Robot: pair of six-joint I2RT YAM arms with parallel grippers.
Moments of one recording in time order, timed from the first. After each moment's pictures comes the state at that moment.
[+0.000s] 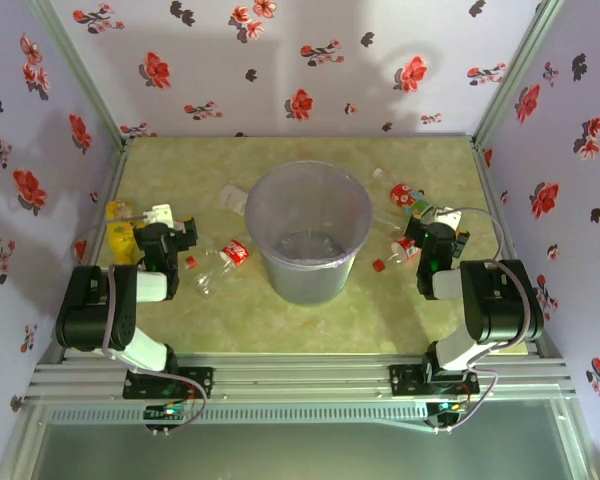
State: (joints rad) left arm -0.03 1.54 0.38 0.80 -0.25 -0.02; right arm 0.04 1.56 0.36 0.82 0.36 0.14
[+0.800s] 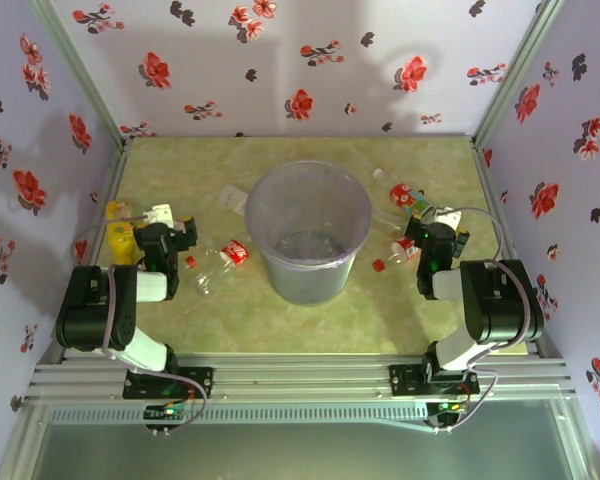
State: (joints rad) left arm -0.03 1.54 0.38 0.80 -0.25 -0.02; right arm 0.04 1.56 0.36 0.82 0.36 0.14
